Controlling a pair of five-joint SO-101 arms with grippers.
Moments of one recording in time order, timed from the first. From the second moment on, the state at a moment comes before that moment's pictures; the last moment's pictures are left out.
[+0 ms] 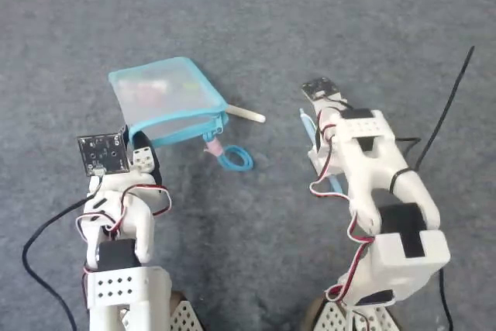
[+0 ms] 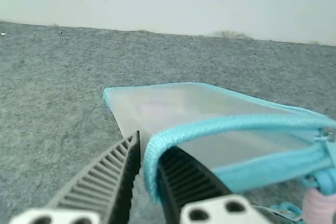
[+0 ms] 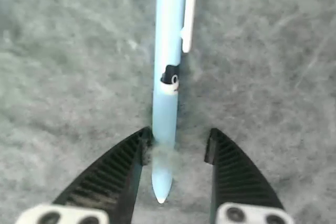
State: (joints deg) left arm -13.5 -82.0 90.2 26.7 5.8; right arm -8.2 9.4 27.3 57.7 17.3
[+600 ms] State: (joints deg) left arm -4.2 -82.1 92.6 26.5 3.4; right arm -8.4 -12.0 30.7 74.3 19.0
